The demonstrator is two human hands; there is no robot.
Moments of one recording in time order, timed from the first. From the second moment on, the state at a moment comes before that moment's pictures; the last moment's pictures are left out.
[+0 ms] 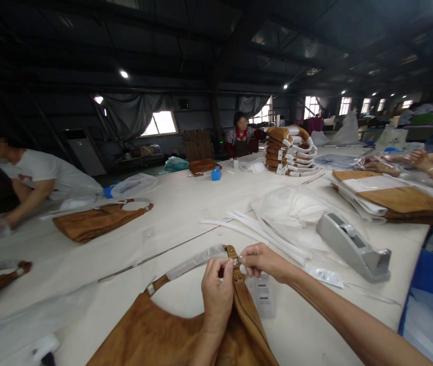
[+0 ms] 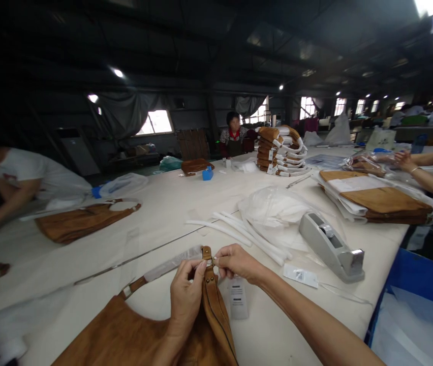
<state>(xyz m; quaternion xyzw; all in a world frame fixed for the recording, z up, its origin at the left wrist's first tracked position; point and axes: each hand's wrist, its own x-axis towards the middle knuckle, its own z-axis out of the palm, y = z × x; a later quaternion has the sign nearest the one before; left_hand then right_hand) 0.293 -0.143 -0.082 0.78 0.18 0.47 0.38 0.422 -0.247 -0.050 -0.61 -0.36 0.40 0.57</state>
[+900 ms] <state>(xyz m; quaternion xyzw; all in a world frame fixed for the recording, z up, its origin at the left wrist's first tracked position) 0.283 -0.143 -0.056 0.35 0.14 0.35 0.86 0.420 -0.284 -0.080 -0.55 -0.26 0.49 0.63</state>
